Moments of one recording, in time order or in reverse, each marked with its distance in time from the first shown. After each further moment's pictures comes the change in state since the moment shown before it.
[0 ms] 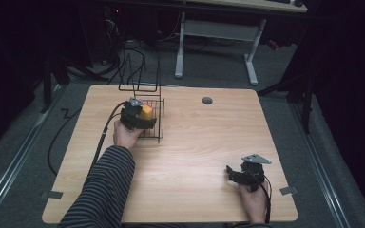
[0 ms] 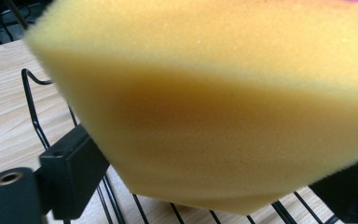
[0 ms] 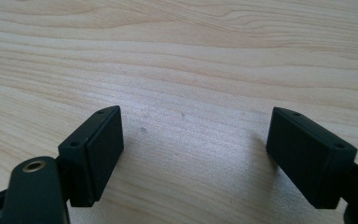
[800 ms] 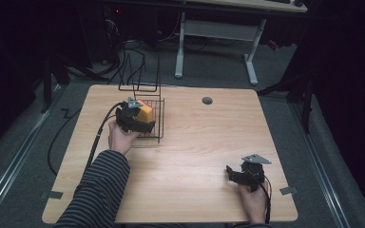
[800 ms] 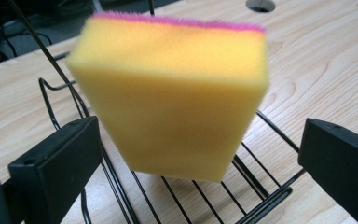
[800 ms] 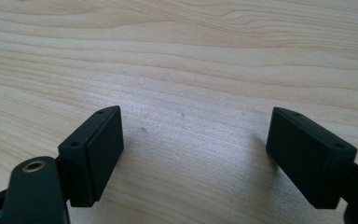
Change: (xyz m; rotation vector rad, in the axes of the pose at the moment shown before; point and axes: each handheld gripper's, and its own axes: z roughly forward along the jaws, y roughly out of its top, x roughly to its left) left arm -0.011 0.002 -0.037 -0.027 -0.009 0.047; right arm 0.000 0.000 0.000 0.001 0.000 0.001
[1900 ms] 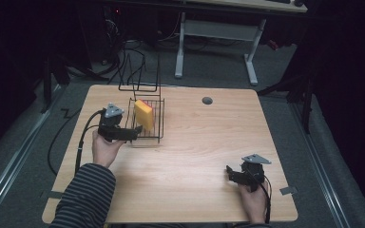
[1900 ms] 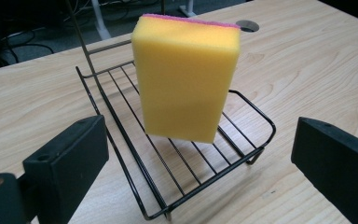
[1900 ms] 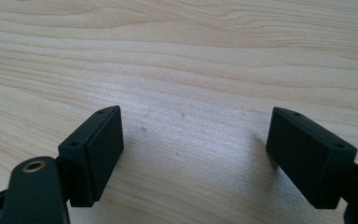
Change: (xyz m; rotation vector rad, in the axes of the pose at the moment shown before) left arm 0.009 -0.027 -0.062 -0.083 -0.024 -0.042; right arm 0.000 0.000 0.000 0.000 0.000 -0.001
